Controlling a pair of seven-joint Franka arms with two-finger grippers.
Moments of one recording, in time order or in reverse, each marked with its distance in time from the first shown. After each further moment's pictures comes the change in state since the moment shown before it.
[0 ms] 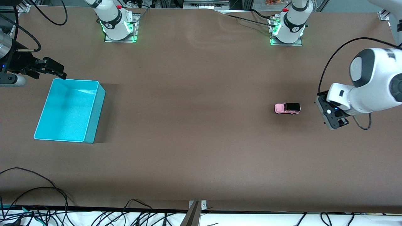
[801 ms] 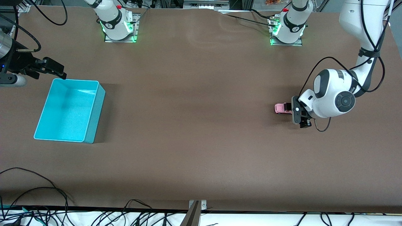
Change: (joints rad) left arm -0.002 0.136 -0.028 -0.280 0.000 0.368 0.314; right arm 0.000 0.000 0.000 0.000 0.000 0.000 0.000
